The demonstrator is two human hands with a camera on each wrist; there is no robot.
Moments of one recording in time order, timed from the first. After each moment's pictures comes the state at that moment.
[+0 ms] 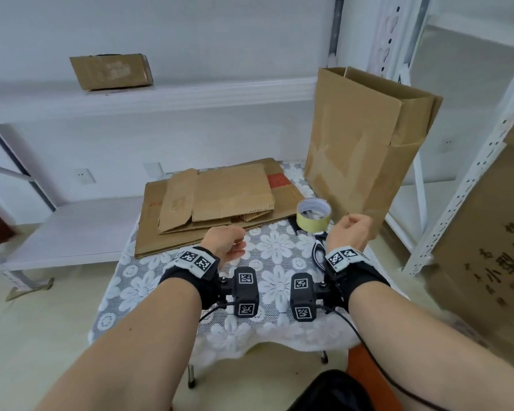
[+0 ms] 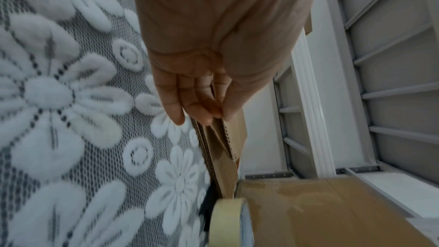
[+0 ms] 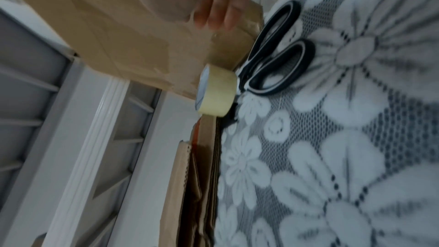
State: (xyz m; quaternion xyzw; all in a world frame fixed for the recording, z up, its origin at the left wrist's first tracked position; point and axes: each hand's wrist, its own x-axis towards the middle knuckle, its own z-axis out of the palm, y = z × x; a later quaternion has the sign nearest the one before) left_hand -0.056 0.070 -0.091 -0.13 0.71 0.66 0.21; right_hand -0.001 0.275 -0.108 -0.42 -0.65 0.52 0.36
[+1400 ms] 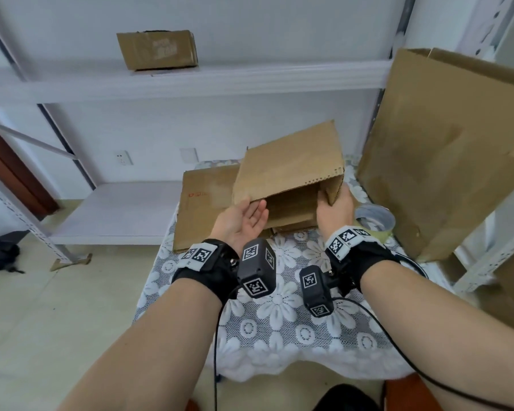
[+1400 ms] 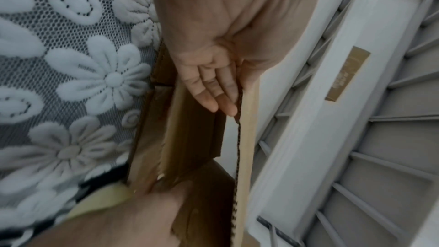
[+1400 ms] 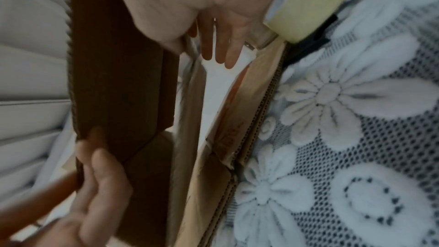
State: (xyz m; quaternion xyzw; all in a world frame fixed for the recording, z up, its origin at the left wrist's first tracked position) left_hand -0.091 0.029 -0.060 -0.19 0.38 0.89 0.16; right_hand -0.092 0.201 -0.094 -0.19 -0.78 0.53 0.26
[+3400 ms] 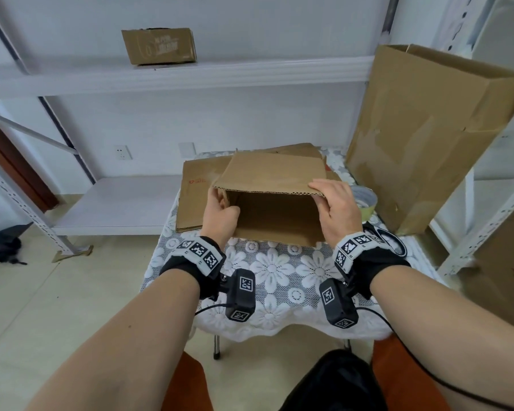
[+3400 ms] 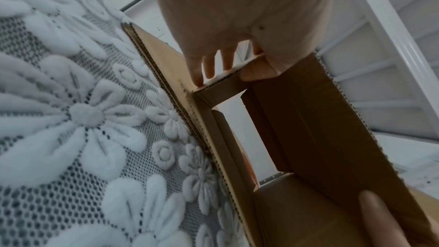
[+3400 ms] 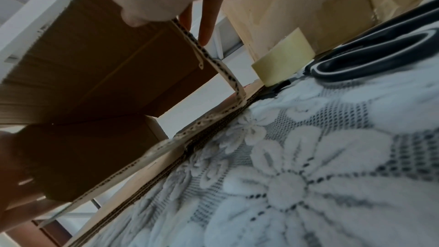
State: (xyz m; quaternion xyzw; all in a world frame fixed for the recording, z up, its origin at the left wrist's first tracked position) left_hand -0.047 0.001 -0.086 -0.03 0.73 0.68 0.00; right_hand -0.018 0.218 -0.107 0.04 -0.89 0.28 0.35
